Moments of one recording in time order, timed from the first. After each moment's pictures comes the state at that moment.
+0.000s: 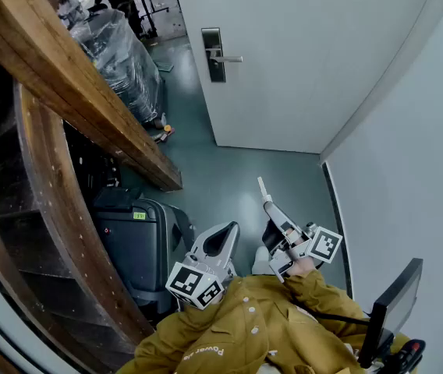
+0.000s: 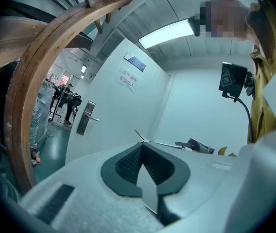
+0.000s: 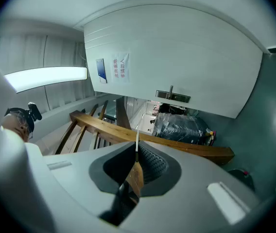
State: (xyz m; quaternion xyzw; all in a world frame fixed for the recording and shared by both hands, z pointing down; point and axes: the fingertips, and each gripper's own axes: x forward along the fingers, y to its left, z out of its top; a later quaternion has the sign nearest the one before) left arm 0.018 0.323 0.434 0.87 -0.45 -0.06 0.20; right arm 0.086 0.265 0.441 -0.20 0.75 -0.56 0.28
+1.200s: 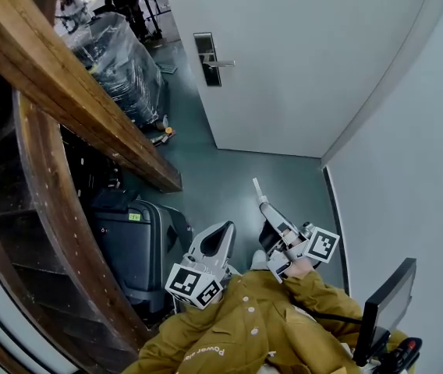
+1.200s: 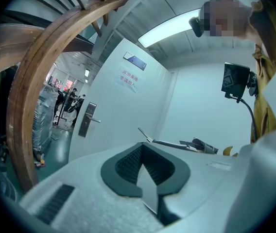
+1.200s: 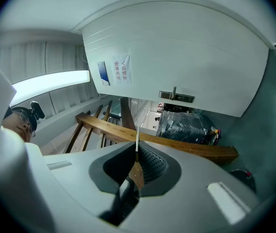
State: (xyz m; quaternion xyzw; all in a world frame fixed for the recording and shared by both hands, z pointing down) left arm 0.053 0.306 0.435 0.85 -0.48 -0.06 0.19; right arm 0.120 0.251 0.437 -0.16 0.76 -0.56 0.29
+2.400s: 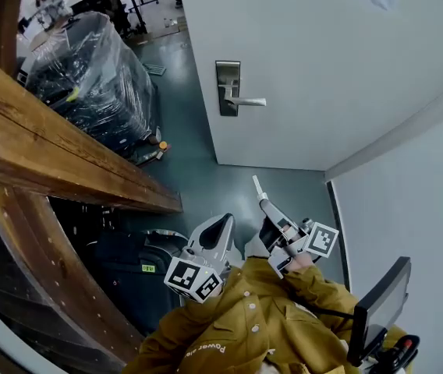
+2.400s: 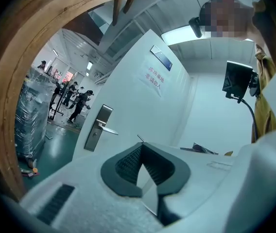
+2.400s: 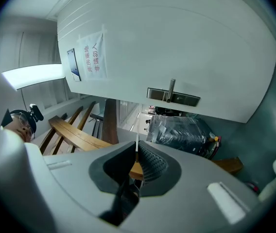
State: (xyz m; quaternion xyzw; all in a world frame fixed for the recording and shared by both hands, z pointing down) left arm -0.090 0.055 0.443 0.86 -0.45 -0.07 0.22; right arm -0.018 0.012 0.458 -0.21 0.74 -0.58 0.27
